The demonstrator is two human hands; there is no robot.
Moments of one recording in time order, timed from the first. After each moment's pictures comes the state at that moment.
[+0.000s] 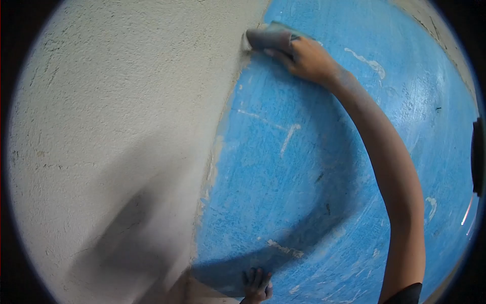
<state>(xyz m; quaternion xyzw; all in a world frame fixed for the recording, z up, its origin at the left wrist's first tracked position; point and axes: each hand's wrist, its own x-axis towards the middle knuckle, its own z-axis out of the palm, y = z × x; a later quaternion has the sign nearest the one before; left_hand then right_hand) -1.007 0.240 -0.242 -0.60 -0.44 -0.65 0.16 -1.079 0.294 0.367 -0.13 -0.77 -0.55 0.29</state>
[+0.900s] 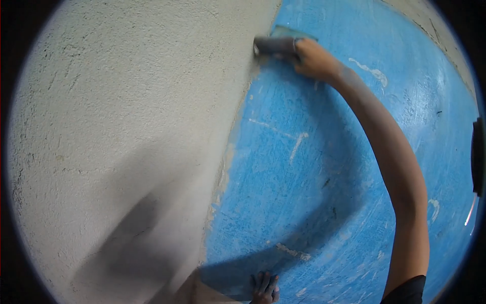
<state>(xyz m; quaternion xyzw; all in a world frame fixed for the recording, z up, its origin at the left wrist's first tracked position) -1.009 0.237 -0.241 -0.59 -0.44 -0.65 0.19 -1.089 0.295 0.394 -0.07 -0.83 -0.49 0.25</state>
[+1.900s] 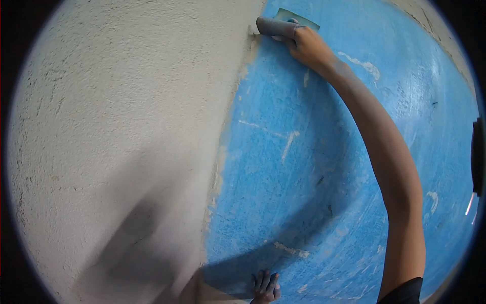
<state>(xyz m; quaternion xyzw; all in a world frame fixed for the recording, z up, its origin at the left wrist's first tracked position) -1.008 0.241 -0.243 -0.60 -0.41 -0.66 0.20 -1.076 0.303 0.404 -0.11 -0.78 -0.51 0.34</state>
